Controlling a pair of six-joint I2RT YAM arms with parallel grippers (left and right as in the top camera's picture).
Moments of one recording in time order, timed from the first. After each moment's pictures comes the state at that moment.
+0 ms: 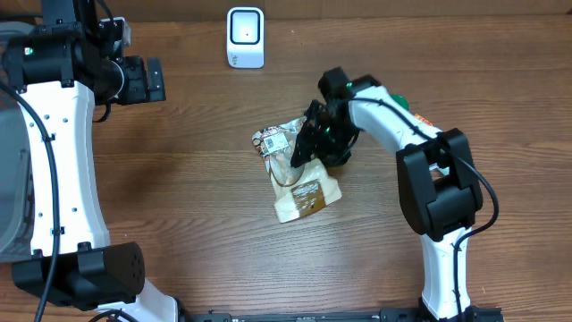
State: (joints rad) left arm 0.13 1.79 2.05 -1.40 0.06 -0.02; right arm 0.40 2.23 1.63 -1.02 -0.55 0.23
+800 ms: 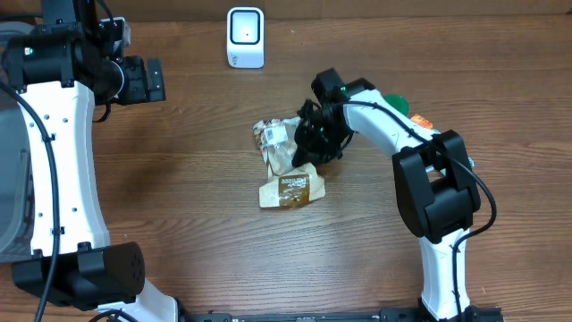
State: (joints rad) left arm 0.13 1.79 2.05 -1.40 0.06 -0.02; right arm 0.42 2.22 1.68 -1.00 -0.59 0.27
